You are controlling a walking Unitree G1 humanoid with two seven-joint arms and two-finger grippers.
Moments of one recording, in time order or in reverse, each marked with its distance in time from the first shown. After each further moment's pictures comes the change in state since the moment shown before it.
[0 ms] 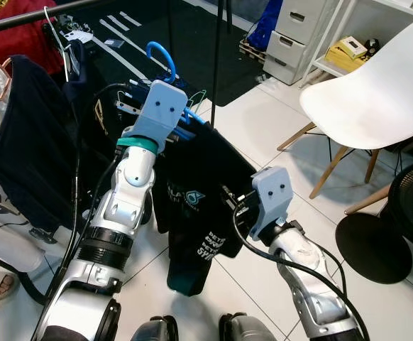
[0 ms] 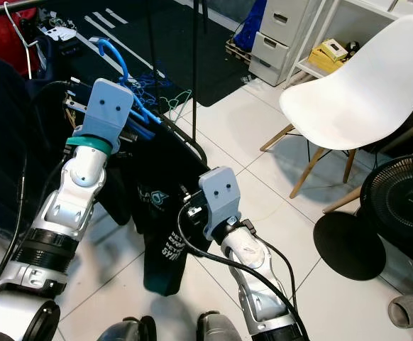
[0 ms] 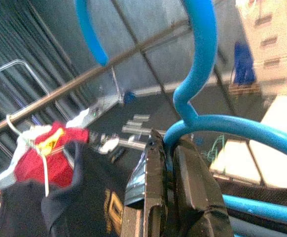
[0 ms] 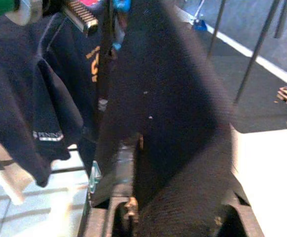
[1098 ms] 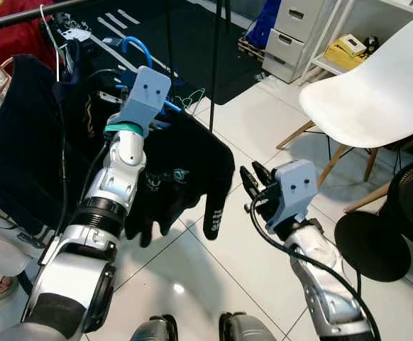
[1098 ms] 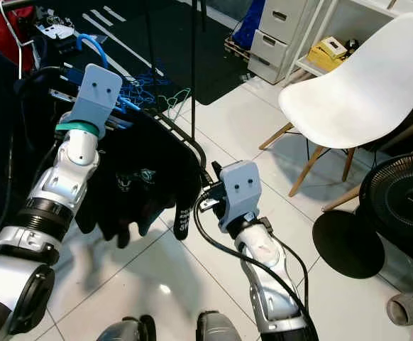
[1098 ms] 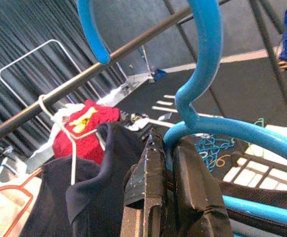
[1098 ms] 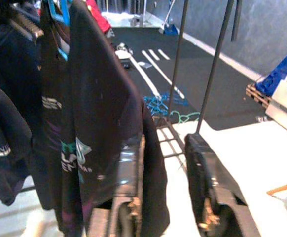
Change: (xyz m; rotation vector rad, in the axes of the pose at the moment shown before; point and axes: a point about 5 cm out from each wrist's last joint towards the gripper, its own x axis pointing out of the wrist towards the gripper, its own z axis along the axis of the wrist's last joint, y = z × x) left arm 0.024 0.017 -0.009 0.056 0.079 0.138; right arm 0.000 -0.026 0.012 0.001 -0.034 -0.108
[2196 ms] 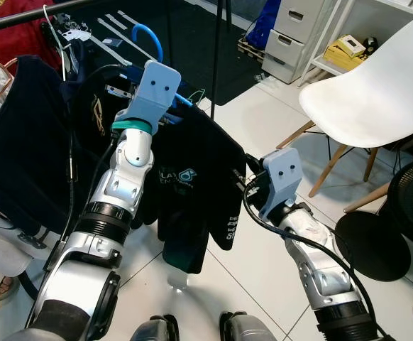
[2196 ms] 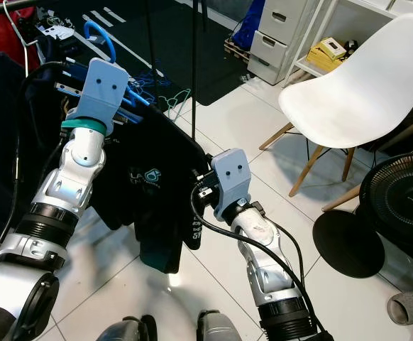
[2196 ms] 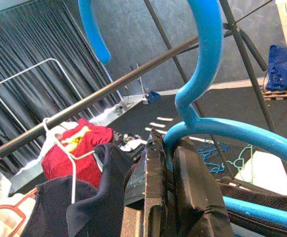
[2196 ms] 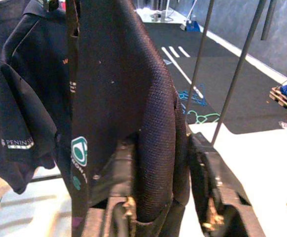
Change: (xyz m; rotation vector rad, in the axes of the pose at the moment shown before) left arm -0.004 0.000 0.021 -0.060 -0.090 0.000; right arm 0.023 -0.003 -0.009 -0.001 0.025 0.101
